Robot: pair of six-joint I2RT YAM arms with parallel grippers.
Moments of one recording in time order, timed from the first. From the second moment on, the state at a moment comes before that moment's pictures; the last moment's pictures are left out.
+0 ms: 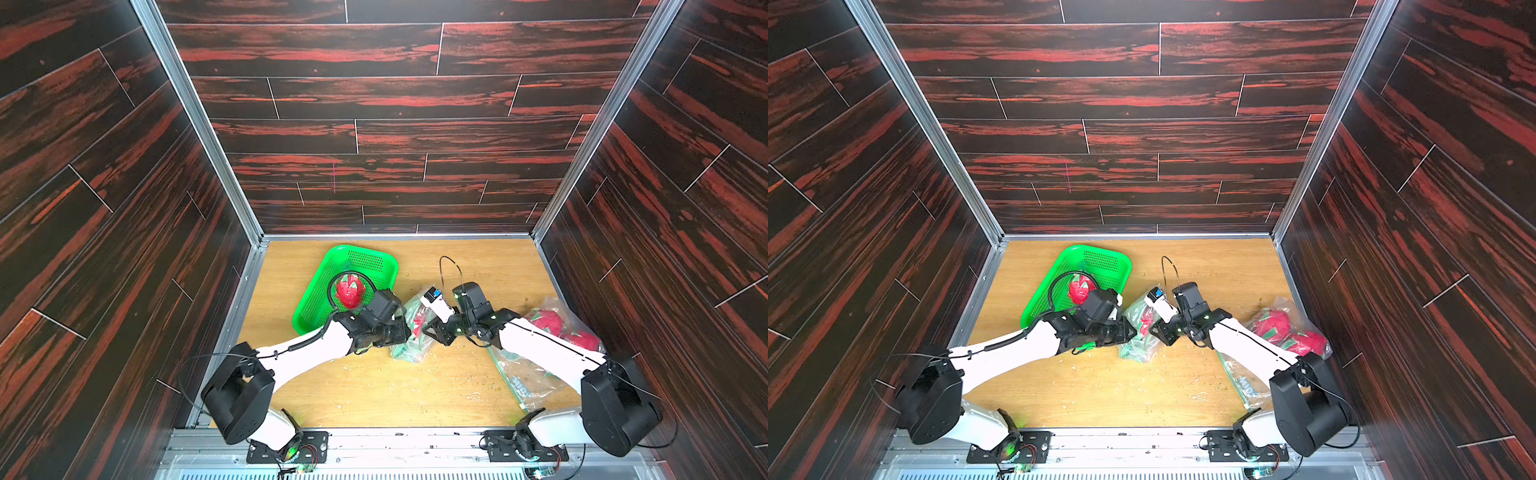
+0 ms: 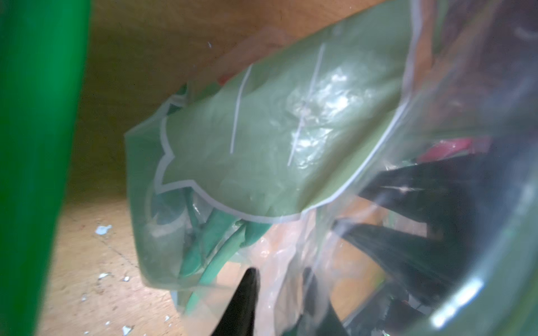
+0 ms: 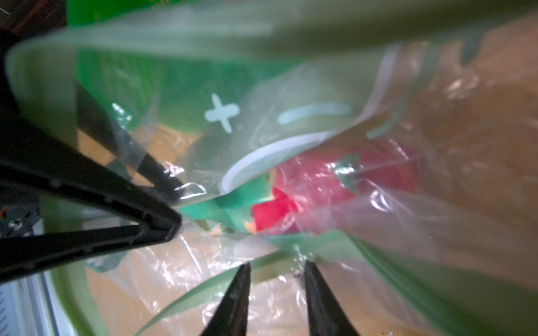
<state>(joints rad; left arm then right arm) -0.80 1.53 0.99 -0.32 0.19 -0.87 0.56 1.41 0.84 -0.33 -0.38 -0.10</state>
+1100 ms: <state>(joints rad) -0.86 1.47 0.86 -0.25 -0.01 -0.97 0.73 1.30 0.87 -0.33 -0.50 0.54</state>
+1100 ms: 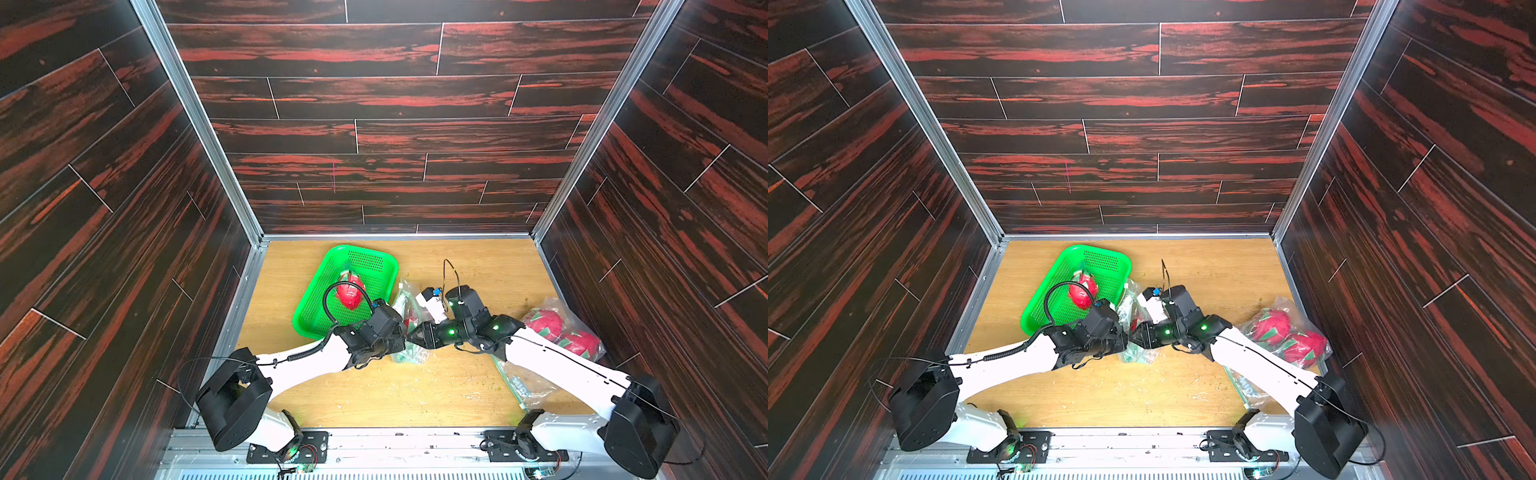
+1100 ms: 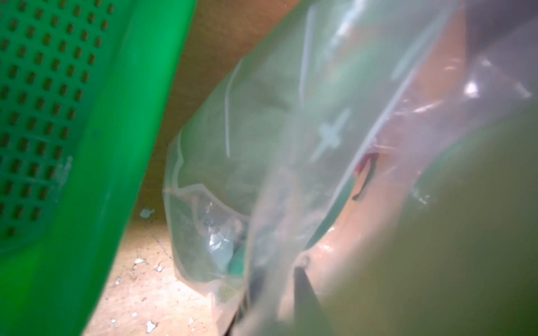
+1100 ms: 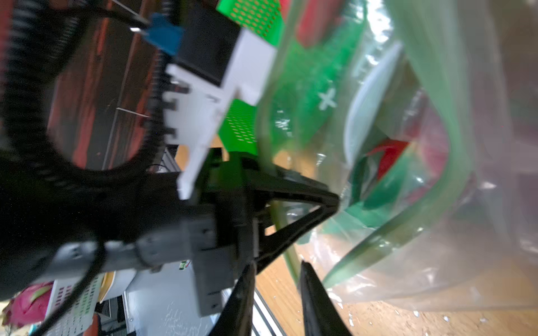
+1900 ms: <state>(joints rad) -0.90 1.47 0.76 -0.27 0.00 -1.03 0.74 1.45 0.77 -0.21 -0.37 0.63</state>
